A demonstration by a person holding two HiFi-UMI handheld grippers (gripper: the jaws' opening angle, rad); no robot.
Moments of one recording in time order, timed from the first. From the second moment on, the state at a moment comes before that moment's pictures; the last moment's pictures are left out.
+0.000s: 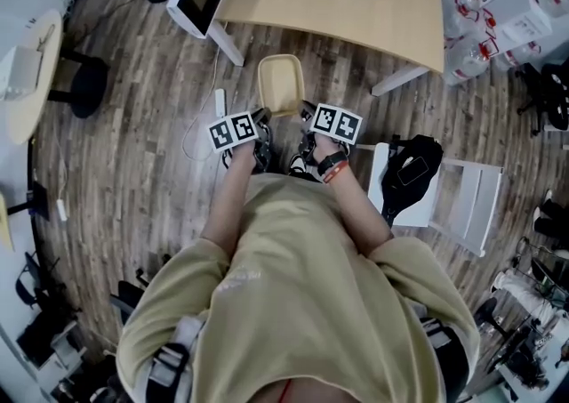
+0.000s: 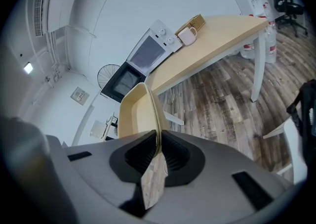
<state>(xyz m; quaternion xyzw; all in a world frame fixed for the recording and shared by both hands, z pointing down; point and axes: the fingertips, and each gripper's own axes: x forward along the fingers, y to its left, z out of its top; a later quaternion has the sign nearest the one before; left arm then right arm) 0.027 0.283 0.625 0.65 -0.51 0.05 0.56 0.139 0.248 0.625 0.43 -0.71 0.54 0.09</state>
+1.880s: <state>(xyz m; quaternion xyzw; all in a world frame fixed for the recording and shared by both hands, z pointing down) -0.071 -0.016 0.632 0.68 -0.44 0.04 0.58 0.044 -0.038 0.631 0.49 -0.68 0.54 0.07</state>
